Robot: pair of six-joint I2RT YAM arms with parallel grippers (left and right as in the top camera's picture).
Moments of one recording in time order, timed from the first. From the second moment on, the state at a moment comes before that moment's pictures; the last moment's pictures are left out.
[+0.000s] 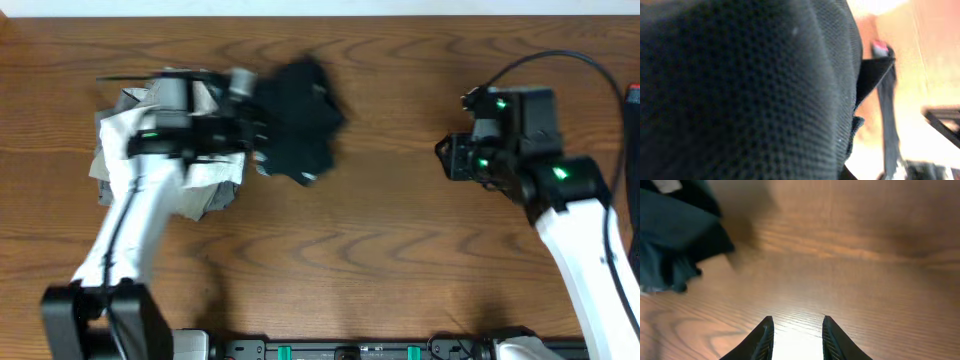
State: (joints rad) left arm 0.04 1.54 1.13 -0.50 0.84 -0.25; right arm 0.16 1.25 1.18 -0.84 -0.23 0.21
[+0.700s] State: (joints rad) left arm 0.56 1.64 1.13 -0.62 0.59 0.00; right arm 0.19 1.22 1.18 -0.96 -0.24 0.26
